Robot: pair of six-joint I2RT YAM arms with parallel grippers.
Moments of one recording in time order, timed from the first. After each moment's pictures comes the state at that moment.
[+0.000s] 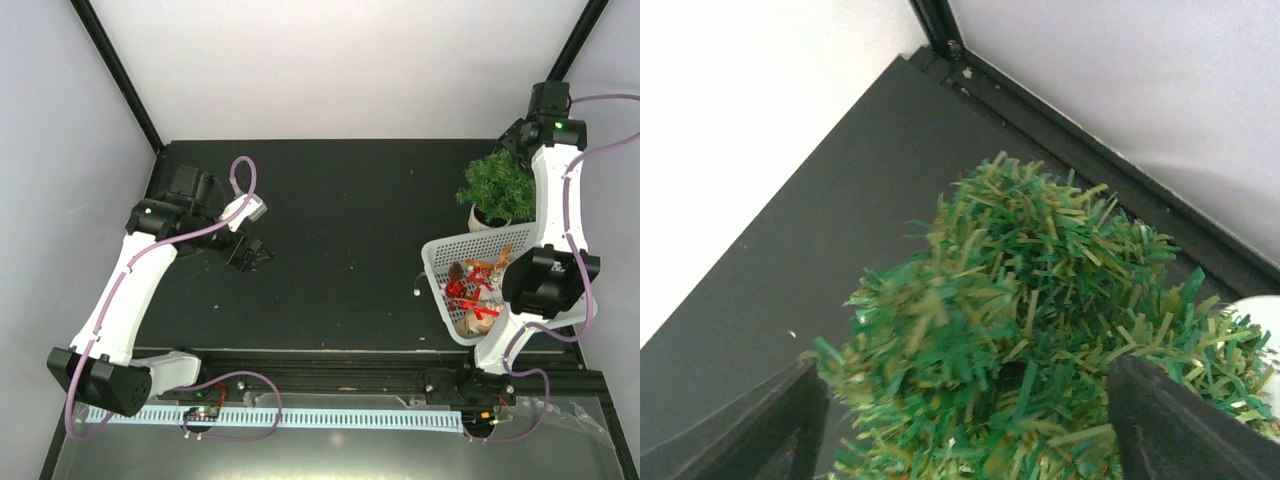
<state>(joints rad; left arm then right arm) -0.23 1.21 1.34 -1.22 0.52 0.36 -0.18 1.83 2.05 -1.10 0.19 0.63</state>
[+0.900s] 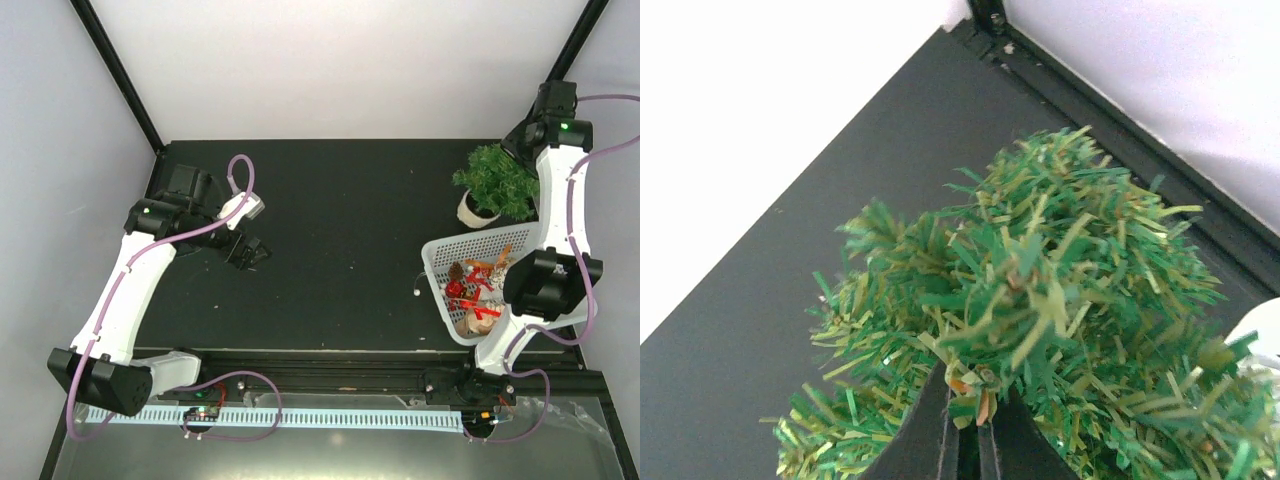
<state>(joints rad) -0.21 1.21 1.34 -1.21 0.51 0.38 -0.20 1.82 2.04 -1.11 0.10 0.58</state>
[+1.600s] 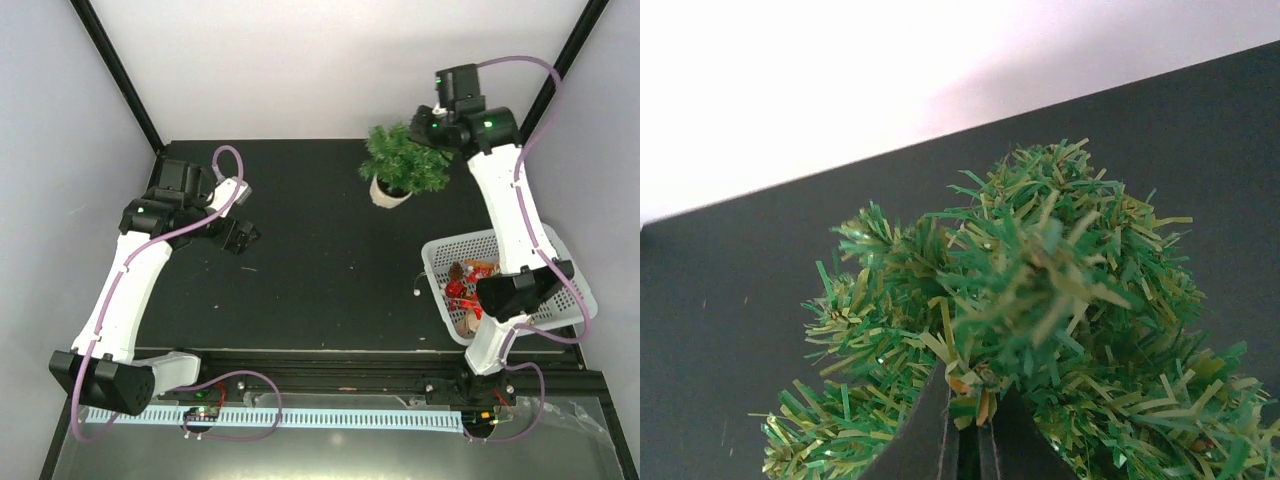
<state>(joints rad) -0.16 1.21 1.34 -1.10 0.37 0.31 0.26 1.81 2.25 -1.16 0.06 0.51</state>
